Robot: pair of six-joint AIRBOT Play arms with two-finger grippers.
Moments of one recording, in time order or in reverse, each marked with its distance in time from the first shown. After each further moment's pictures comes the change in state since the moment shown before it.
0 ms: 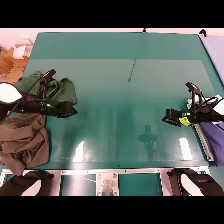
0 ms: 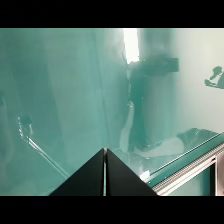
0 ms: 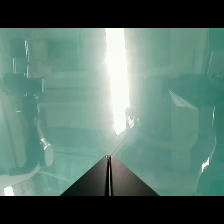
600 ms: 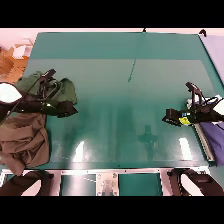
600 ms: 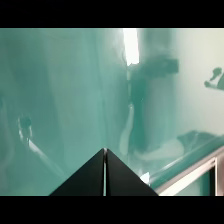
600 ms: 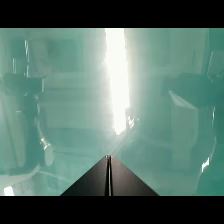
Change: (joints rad) left arm 0.000 0.000 0.000 -0.007 0.029 0.000; right arm 0.000 0.000 0.000 0.000 -0.002 0.000
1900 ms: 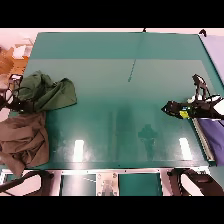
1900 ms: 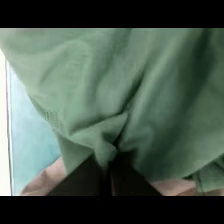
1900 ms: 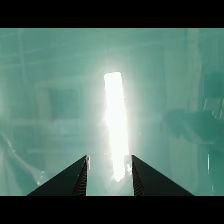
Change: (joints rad) left arm 0.389 -0.327 0.017 0.942 0.396 -0.052; right arm -0.002 0.000 0.000 0.000 -0.193 0.000
